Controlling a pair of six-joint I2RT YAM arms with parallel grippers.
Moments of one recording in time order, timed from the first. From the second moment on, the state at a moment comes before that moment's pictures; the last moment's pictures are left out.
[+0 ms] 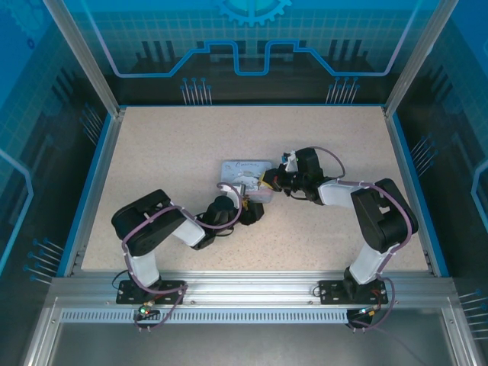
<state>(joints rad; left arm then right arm) -0.77 1.82 0.48 0.95 0.01 -0.71 0.39 1.72 0.81 0.30 -0.65 1.05</state>
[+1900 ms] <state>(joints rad) -0.77 1.65 0.62 0.56 0.01 -0.84 0.34 1.44 0.90 0.17 -0.66 1.00</state>
